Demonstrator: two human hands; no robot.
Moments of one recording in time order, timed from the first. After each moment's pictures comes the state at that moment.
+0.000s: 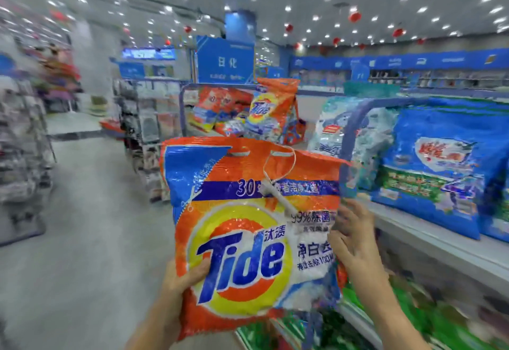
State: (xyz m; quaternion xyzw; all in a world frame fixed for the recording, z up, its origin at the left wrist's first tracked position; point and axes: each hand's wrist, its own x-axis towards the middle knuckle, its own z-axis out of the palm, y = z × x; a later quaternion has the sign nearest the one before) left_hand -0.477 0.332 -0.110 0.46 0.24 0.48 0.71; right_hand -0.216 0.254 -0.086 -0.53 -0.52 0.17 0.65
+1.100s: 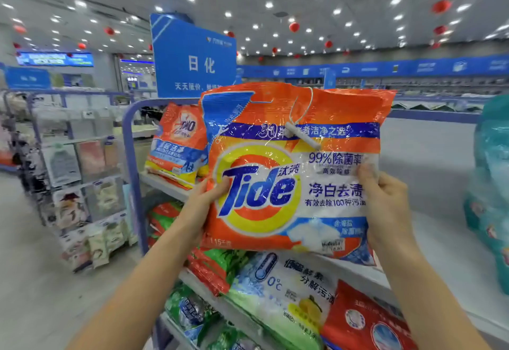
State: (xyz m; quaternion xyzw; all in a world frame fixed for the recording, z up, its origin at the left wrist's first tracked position) left_hand -0.369 0.947 -0.011 0.58 0.16 0.39 0.69; right_hand -0.190 0.755 0.012 -0.53 -0.34 0.01 0.78
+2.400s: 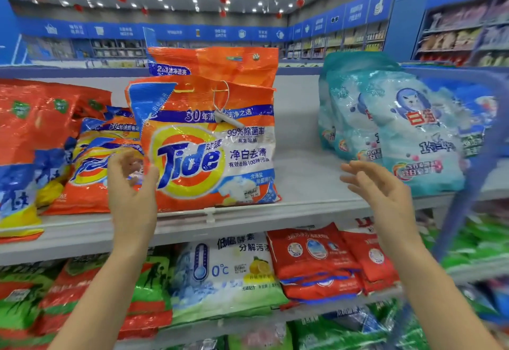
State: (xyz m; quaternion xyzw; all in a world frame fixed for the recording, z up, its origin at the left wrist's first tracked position) left_hand -0.282 1.041 -0.039 0.69 0.04 0.48 0.54; right_hand -0.267 0.700 -0.035 -0.69 -0.15 -0.26 0.65
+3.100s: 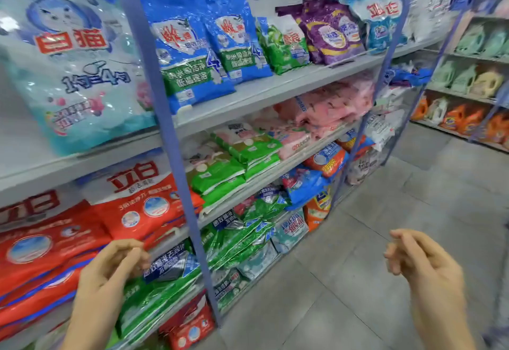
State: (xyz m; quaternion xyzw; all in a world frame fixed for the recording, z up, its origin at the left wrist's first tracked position) left_hand -0.305 0.626 -0.204 0.74 -0.10 0.05 0.66; right_hand -0.479 0.264 -0.172 -0.62 0.22 -0.41 0.63
